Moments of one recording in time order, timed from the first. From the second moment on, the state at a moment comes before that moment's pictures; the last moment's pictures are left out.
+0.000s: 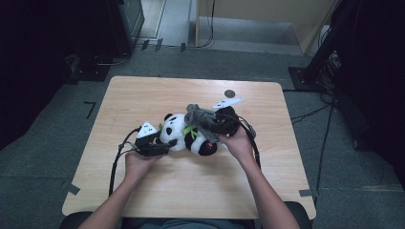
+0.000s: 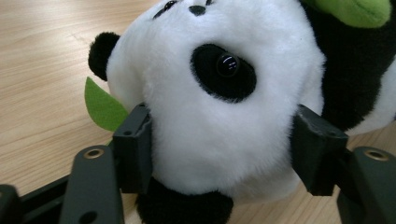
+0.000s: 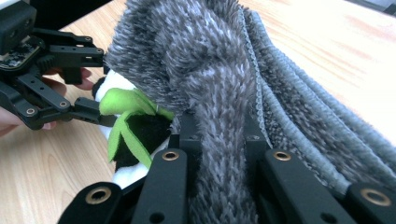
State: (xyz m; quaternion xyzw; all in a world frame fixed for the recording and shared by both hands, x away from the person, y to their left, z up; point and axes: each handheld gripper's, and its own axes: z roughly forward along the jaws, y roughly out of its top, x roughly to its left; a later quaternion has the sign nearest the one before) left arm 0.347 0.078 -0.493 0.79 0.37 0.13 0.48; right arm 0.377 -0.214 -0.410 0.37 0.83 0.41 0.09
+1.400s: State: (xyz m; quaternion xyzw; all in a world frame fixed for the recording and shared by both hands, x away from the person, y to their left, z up) left arm 0.345 0.078 -0.486 0.79 0.38 0.11 0.46; right arm 0.439 -0.136 -0.381 0.32 0.84 0.42 0.07
